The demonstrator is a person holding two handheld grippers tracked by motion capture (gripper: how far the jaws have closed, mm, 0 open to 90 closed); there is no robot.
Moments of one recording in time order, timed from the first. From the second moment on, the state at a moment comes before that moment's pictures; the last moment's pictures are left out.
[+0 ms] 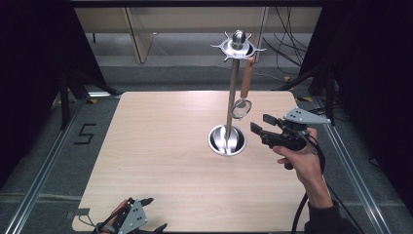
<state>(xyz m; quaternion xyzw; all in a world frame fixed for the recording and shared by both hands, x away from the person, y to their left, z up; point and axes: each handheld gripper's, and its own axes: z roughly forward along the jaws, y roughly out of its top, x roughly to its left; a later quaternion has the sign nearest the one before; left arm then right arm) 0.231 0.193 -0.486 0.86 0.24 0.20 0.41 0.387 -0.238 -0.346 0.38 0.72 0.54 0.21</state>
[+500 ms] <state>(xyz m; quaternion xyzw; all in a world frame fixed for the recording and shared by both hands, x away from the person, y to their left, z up) 0.231 0.195 -0.484 0.86 0.25 0.20 0.41 0.392 -0.236 -0.380 0.38 0.76 0.50 0.20</state>
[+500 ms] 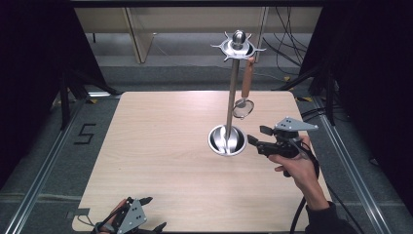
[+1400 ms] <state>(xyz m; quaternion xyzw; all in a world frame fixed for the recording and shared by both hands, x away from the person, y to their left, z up) 0.228 0.193 -0.484 0.85 0.24 0.20 0.42 0.385 -0.221 -0.412 0.38 0.79 0.46 0.15</state>
